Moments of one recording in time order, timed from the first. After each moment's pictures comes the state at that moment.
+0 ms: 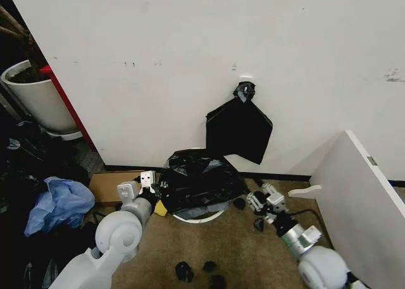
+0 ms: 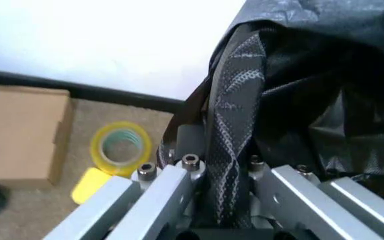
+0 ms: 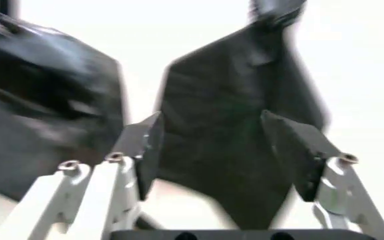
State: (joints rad) left arm 1.18 -1.01 -0.21 -2.09 -0.93 0.47 -0.52; right arm -1.47 0.99 0.44 1.96 0.12 0.32 -0.07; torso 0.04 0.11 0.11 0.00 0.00
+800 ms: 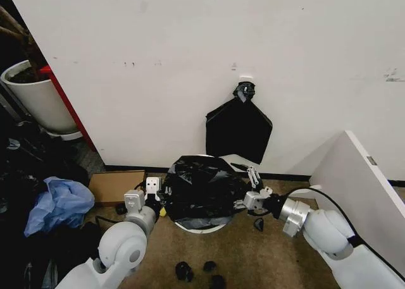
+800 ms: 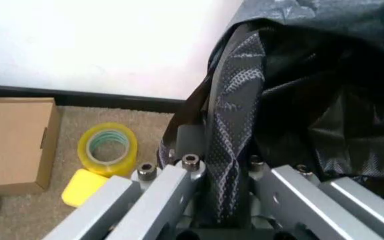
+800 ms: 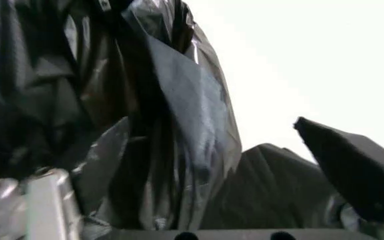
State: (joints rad) left arm 1.24 -1.01 -0.16 -2.16 -0.83 0.45 -0.50; right arm -1.21 0.93 0.33 2.00 -0.40 0.32 -0.42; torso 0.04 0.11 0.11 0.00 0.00
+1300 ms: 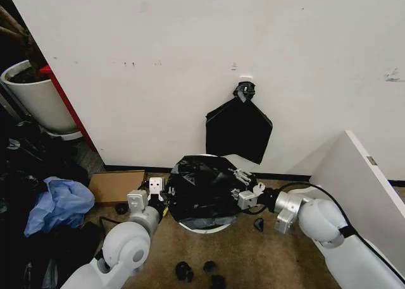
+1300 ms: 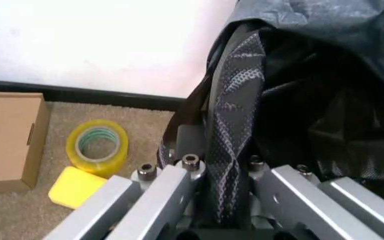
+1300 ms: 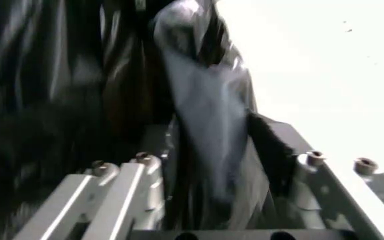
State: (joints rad) left arm 1.23 -1.04 -0.15 -2.14 -0.83 0.46 -0.50; right arm -1.16 0.97 0.30 1.97 -0.54 0.41 -0.47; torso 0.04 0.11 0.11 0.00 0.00
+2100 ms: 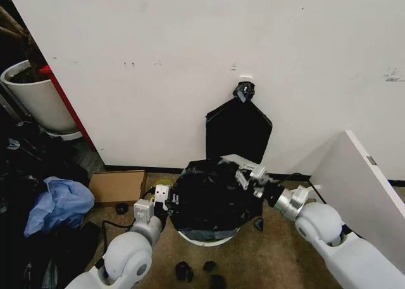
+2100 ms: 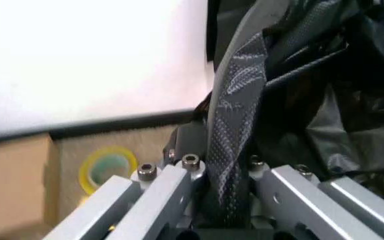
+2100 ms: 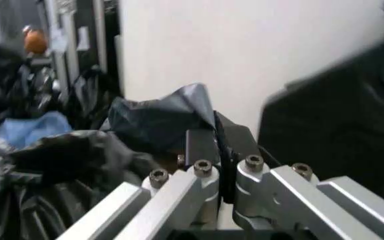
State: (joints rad) left arm 1.31 -0.95 -0.12 -2.15 -0.54 0.34 -0.34; right arm -1.13 0.89 0.25 1.94 0.57 0.04 -0.34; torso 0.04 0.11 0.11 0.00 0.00
